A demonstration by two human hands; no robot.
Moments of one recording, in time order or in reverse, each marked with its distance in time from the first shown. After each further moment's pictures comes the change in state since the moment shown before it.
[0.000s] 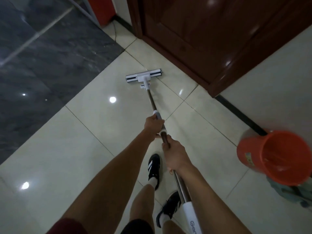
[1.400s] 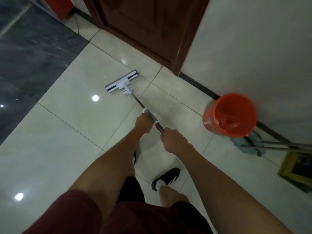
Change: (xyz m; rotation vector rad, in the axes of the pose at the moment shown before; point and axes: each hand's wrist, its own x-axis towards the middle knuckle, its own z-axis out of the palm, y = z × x) left_hand -0.138 -0.095 0.161 0.732 -0.087 0.235; right_hand -0.123 0.176 -0.126 -0.410 -0.023 0.018
